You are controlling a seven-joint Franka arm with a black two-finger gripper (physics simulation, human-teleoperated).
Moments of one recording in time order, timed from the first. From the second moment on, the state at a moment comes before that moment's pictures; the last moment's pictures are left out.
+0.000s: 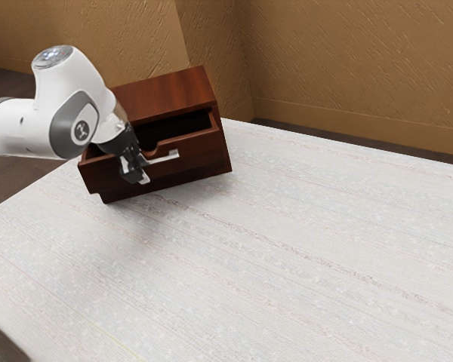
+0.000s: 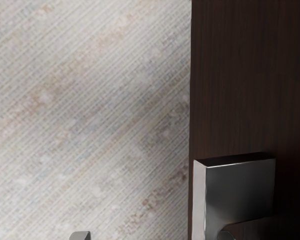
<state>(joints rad) 0.47 0.12 -0.14 -1.71 0.05 2.21 -2.07</state>
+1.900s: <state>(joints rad) 0.24 -0.17 -0.02 -2.08 0.04 2.31 -2.08</state>
